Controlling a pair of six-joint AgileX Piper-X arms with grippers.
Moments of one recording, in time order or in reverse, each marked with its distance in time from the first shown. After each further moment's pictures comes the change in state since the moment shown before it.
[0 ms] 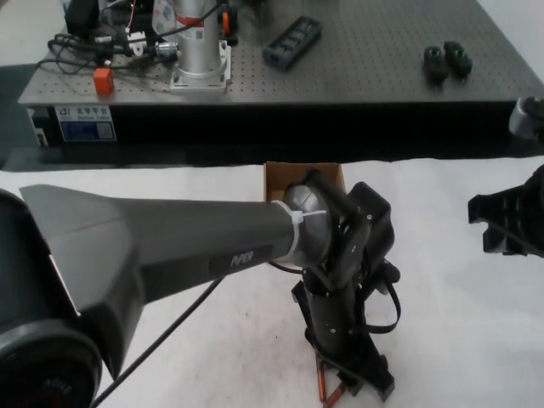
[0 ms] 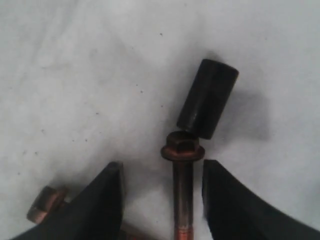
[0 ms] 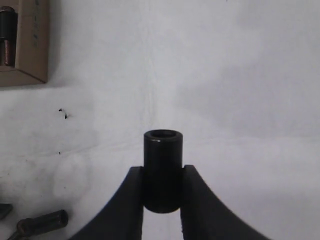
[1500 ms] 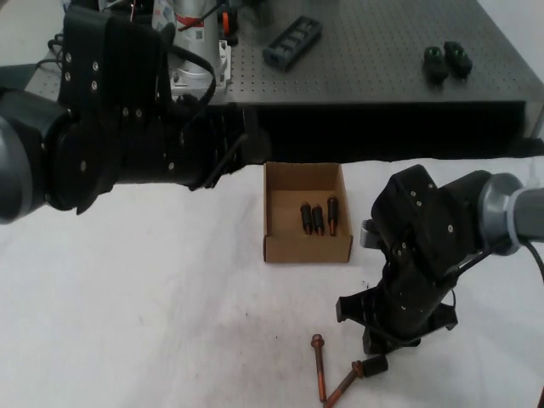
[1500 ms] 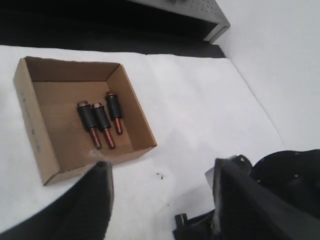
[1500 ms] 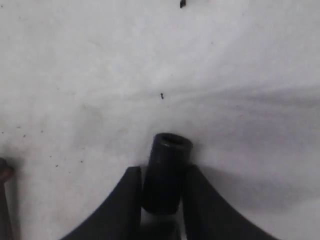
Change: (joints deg) left arm 27.3 -38.2 31.3 -38.1 15.6 -27.0; right arm 23.3 27.3 -0.3 -9.5 0.4 17.2
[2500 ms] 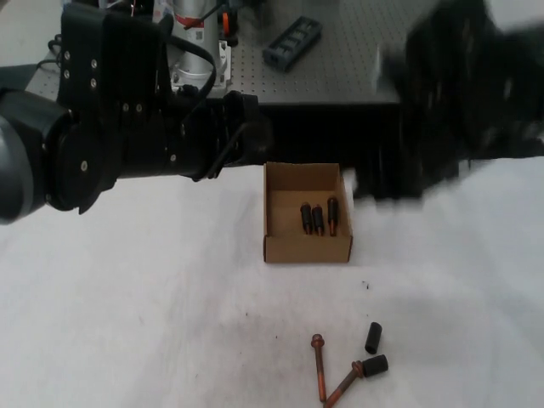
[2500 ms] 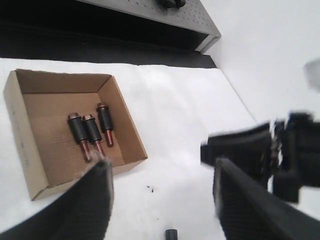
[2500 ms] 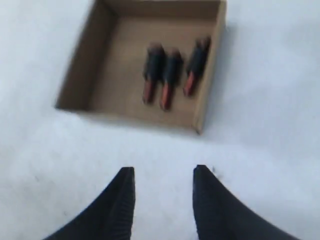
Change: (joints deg) left arm 0.0 0.0 0.0 -6.2 0.0 -4.5; right arm -3.6 -8.0 -14.1 1.1 -2.8 -8.6
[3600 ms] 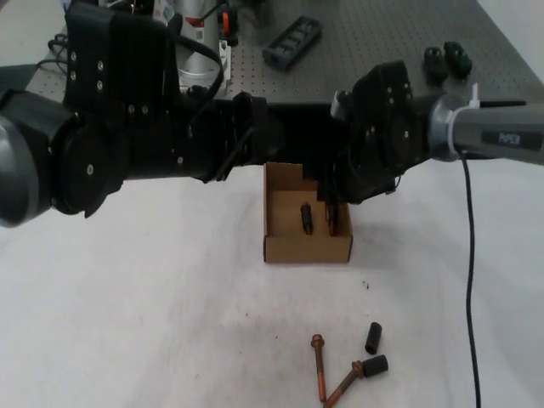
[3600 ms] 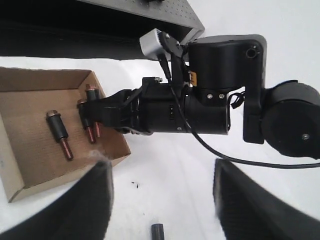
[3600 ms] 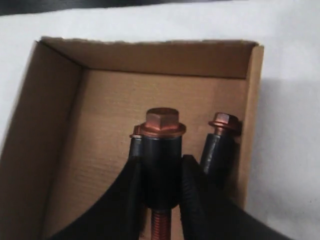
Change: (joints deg) left arm -1.6 0.0 0.0 -0.8 1.9 0.0; right arm -1.9 25.2 -13.9 -18.9 -3.4 2.0
